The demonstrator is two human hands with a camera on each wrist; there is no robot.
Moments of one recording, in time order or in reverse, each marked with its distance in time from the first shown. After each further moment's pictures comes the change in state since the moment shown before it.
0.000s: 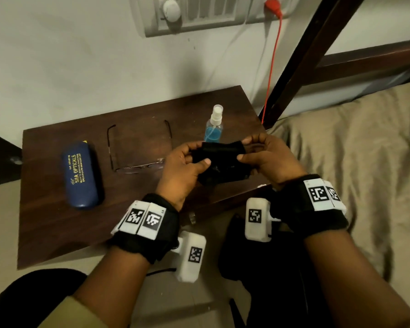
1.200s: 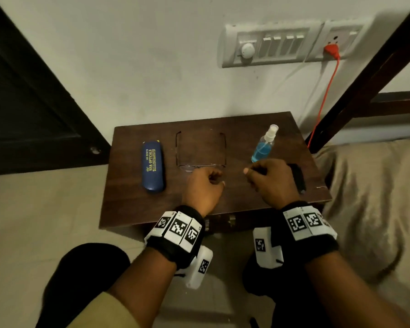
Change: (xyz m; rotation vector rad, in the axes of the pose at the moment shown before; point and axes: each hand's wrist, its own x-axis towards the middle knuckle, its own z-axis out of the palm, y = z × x) left_hand -0.053 -0.007 -0.065 0.637 0.282 0.206; right_hand -0.030 -0.005 0.089 -0.536 0.040 -0.299
